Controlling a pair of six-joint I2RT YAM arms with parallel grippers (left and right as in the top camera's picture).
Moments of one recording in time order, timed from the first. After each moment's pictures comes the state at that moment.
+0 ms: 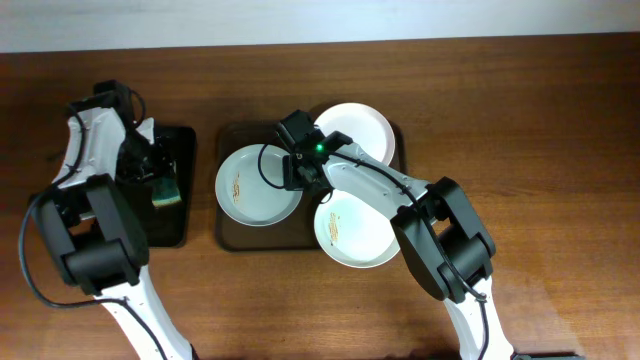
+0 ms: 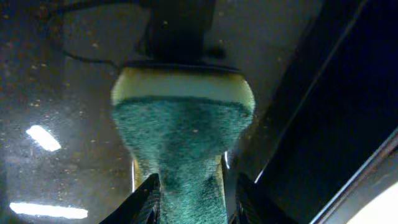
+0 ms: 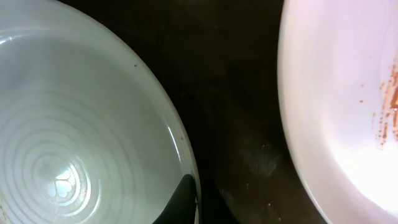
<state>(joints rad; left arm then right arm) 0.24 2.20 1.75 -1.14 0.07 -0.04 0.65 2.24 1.66 -0.62 -0.03 0.59</state>
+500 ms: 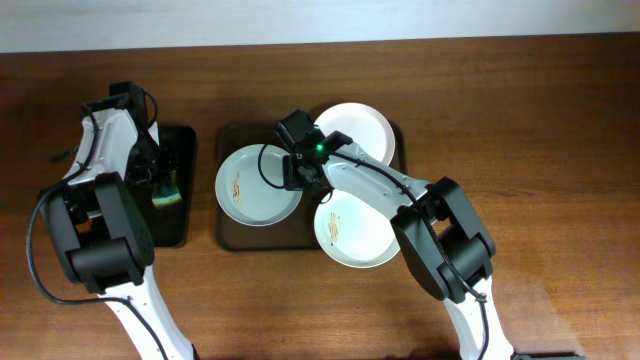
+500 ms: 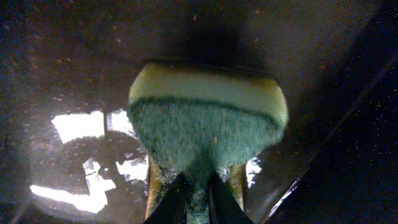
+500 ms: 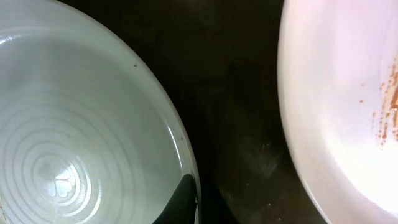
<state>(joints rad) 0.21 2.20 1.71 -1.09 -0.06 -0.10 0.65 2.24 1.66 -0.62 -0.03 0.59</state>
